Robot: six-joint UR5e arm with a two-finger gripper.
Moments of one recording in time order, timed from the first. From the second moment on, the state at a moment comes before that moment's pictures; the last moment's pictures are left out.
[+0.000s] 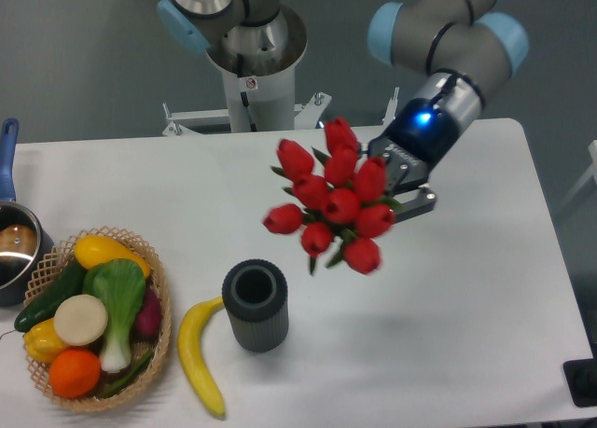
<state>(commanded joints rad) 2.77 -1.84 -1.83 -0.84 0.00 1.46</state>
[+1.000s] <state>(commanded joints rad) 2.64 -1.89 -1.83 -0.84 -0.12 1.52</state>
